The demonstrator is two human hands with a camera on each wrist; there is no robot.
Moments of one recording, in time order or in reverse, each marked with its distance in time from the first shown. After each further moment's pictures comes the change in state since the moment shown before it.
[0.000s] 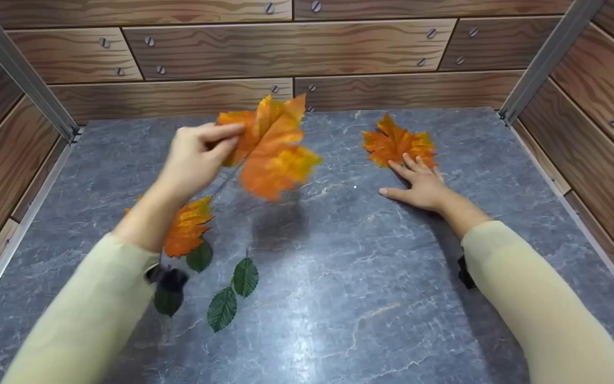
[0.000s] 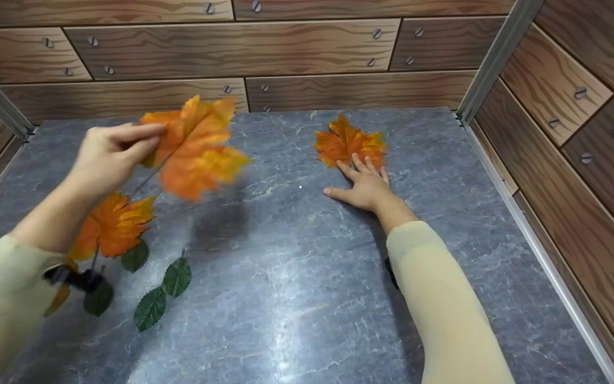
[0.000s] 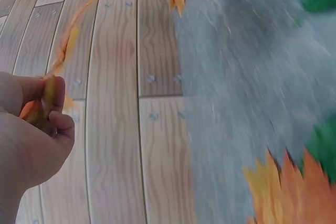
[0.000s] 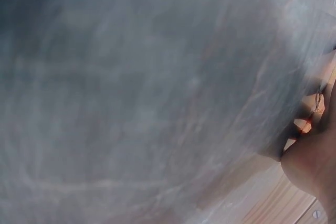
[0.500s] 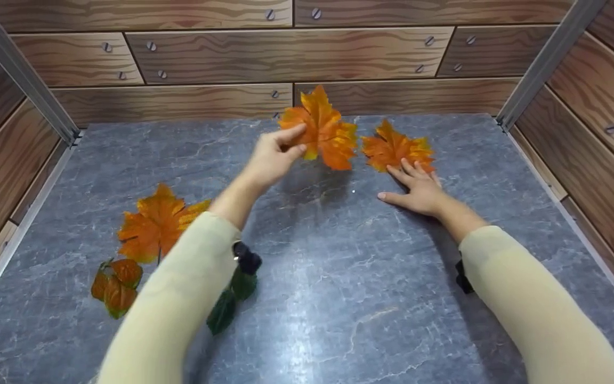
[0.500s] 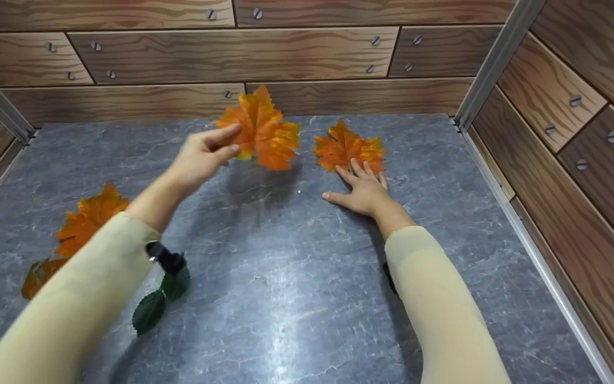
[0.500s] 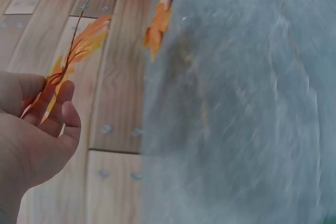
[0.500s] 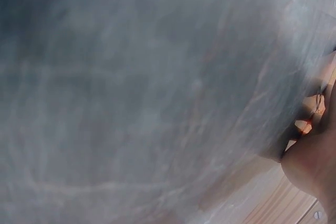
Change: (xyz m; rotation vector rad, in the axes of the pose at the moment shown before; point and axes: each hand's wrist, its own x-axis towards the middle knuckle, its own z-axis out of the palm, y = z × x) left_hand 0.059 -0.018 0.112 -0.316 -0.111 -0.137; right_hand 0.002 0.003 0.000 -0.004 -0.006 -0.005
